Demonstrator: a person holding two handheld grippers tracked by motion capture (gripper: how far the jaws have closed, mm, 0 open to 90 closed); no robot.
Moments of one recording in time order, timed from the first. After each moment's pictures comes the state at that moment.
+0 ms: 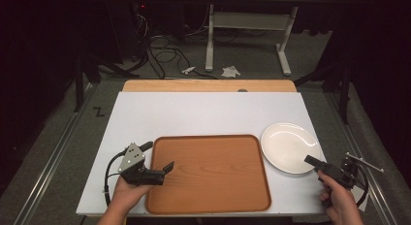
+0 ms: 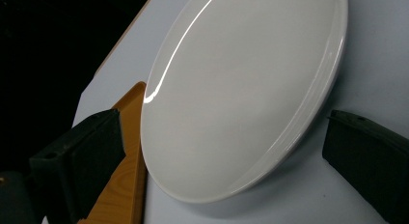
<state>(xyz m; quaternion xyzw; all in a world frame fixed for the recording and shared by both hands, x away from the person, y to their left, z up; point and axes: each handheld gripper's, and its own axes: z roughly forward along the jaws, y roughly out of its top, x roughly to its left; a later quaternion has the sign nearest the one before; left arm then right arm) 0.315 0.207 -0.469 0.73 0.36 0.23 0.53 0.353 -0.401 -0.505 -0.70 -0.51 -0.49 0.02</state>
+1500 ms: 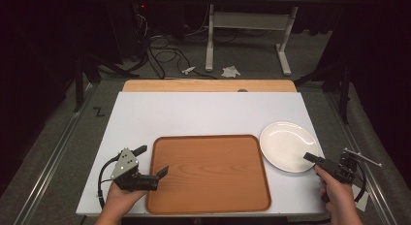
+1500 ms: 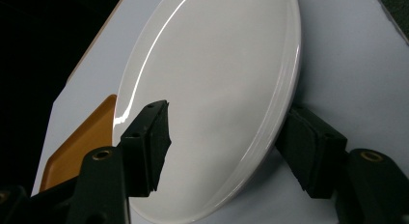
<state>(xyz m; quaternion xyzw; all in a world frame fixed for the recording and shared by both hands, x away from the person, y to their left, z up) 0.299 0.219 -0.467 0.73 0.36 0.24 0.53 0.369 -0.403 -0.505 -0.73 -0.51 -0.46 0.01</state>
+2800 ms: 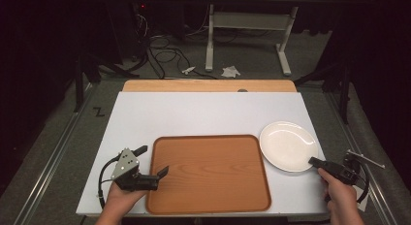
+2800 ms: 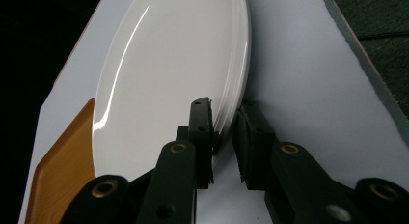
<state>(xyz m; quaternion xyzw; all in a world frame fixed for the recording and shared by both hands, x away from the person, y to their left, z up) 0.300 0.218 -0.469 0.73 0.36 0.24 0.53 0.369 -0.417 -0.512 -0.75 -0.50 -0.44 0.02</state>
